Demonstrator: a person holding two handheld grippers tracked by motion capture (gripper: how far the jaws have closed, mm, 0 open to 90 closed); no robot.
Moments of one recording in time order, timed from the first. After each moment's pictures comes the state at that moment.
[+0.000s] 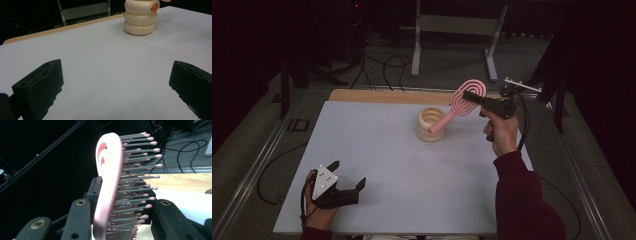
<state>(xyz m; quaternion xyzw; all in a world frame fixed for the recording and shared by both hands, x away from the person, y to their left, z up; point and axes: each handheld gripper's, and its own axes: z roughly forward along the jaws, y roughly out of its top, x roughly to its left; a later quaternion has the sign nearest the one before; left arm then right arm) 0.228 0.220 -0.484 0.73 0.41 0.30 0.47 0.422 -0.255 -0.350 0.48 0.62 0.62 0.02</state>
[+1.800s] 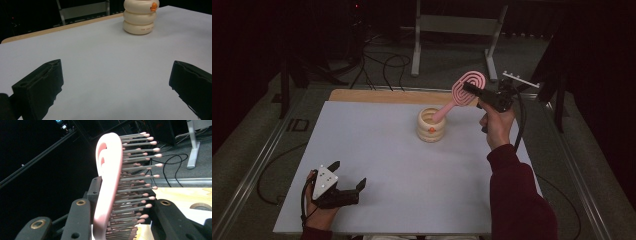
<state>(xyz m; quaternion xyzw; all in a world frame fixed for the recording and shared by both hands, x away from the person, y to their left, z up) 0.229 0.220 -0.485 0.73 0.41 0.29 0.47 0.440 -0.248 -0.347 0.50 0.59 0.62 0.07</state>
